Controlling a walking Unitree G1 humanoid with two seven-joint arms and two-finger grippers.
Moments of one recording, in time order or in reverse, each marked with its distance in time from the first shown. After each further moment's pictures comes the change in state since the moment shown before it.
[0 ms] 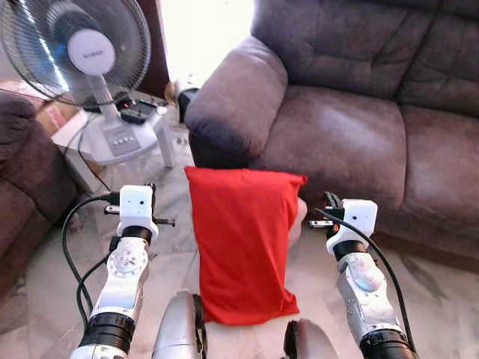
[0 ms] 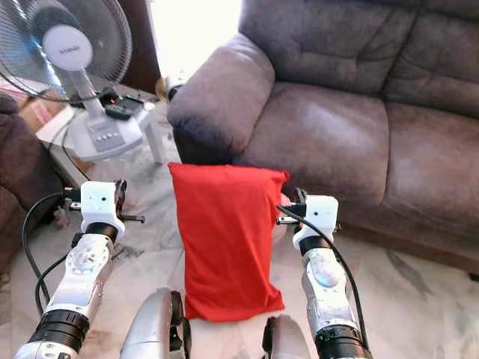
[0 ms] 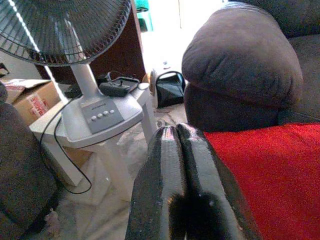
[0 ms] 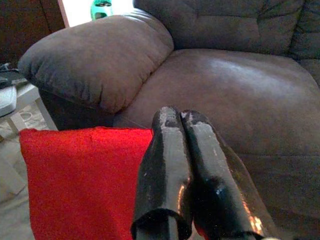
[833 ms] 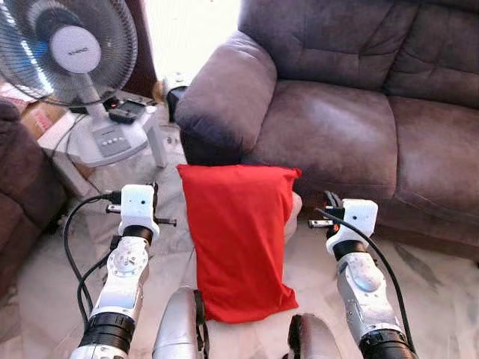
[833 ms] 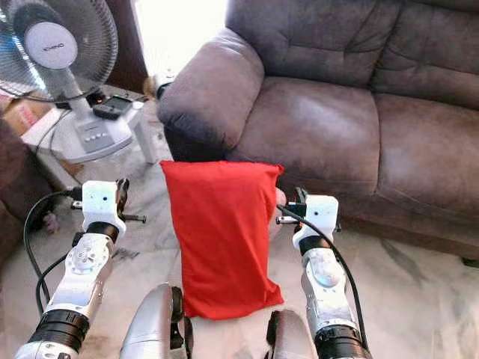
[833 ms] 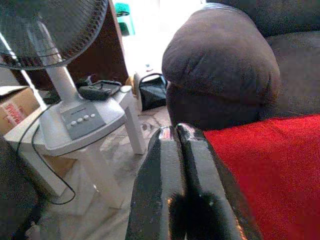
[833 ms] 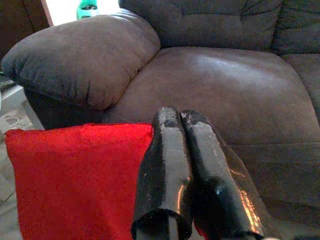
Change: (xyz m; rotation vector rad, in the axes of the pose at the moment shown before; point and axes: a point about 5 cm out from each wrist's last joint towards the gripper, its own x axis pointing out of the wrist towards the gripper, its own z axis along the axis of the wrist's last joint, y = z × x) left arm 0.000 -0.002 0.002 -0.001 -0.008 -0.027; right arm 0.000 0.001 0.001 0.003 -0.015 -0.002
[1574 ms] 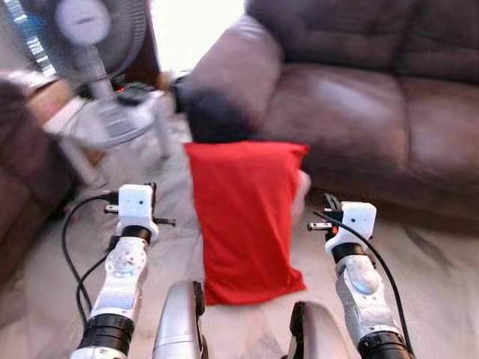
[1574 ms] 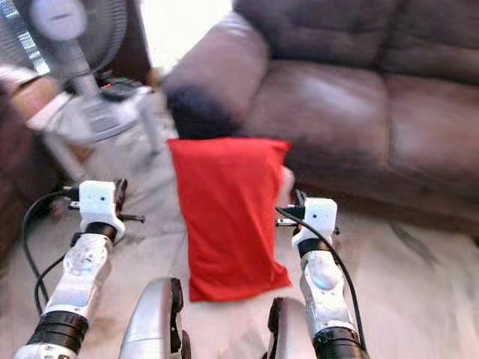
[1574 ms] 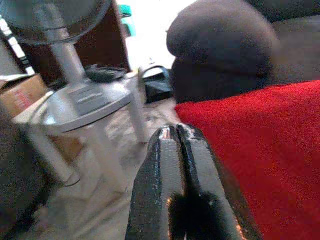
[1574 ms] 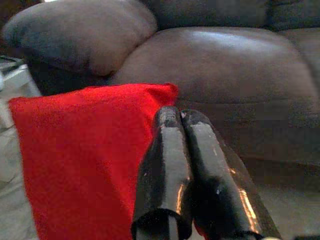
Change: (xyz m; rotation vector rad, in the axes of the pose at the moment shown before) left arm -0.001 -0.001 0.001 -0.009 -0.005 -0.003; right arm -0.002 0.000 -0.005 -0.005 0.015 -0.008
